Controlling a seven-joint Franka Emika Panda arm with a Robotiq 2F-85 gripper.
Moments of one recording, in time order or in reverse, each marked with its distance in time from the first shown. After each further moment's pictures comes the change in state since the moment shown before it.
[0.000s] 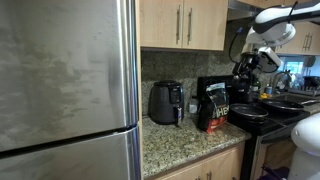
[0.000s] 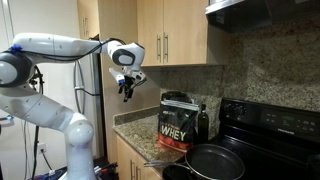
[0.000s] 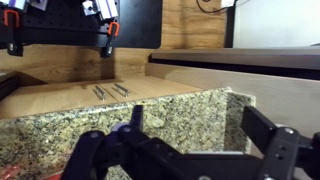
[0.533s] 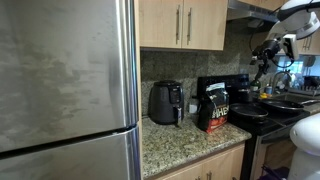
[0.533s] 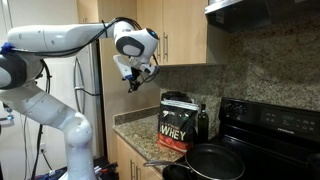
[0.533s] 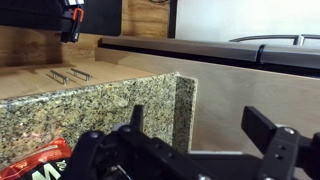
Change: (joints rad) arm -0.035 0.072 -0.280 0.197 0.089 -0.200 -0.200
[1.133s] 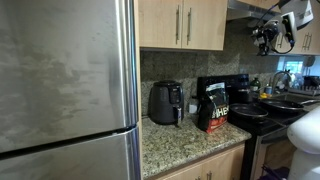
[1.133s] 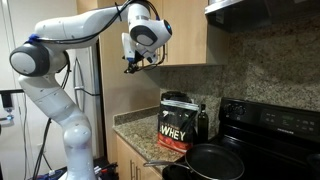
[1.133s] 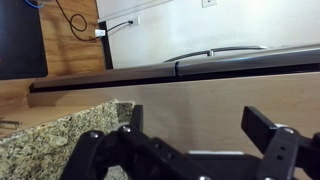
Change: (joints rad) arm -0.089 0.268 -0.033 0.308 0.389 -0.380 0.212
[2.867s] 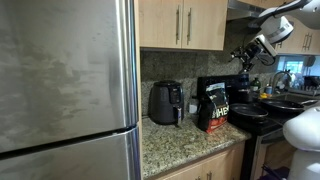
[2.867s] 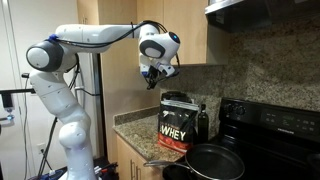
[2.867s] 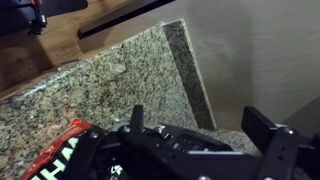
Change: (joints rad) arm -0.176 0.110 0.189 -0.089 -0.142 0.451 0.014
